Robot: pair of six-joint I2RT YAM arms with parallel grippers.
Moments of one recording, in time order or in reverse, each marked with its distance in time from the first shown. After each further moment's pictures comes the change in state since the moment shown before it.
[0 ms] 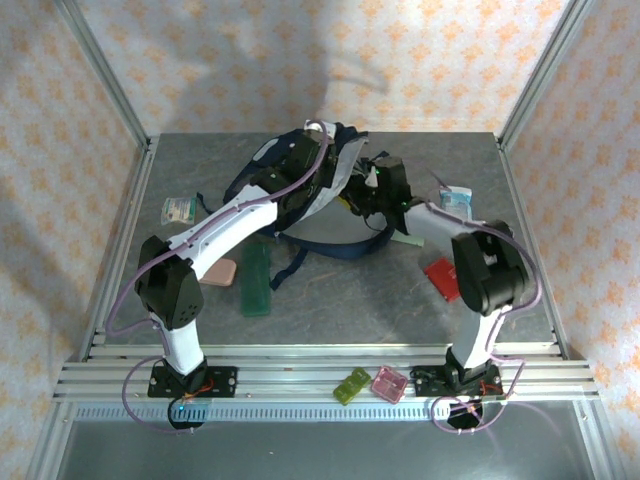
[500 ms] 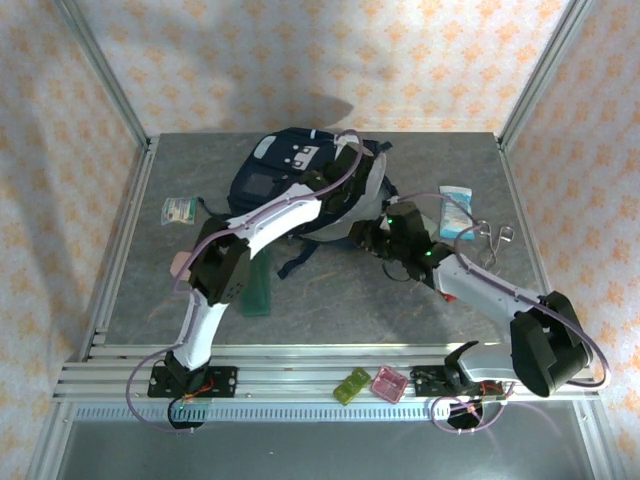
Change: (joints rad) left arm -0.066 0.375 0.270 -0.002 -0.013 -0.249; right arm 0.164 -0.422 -0.327 -0.173 0.278 -0.128
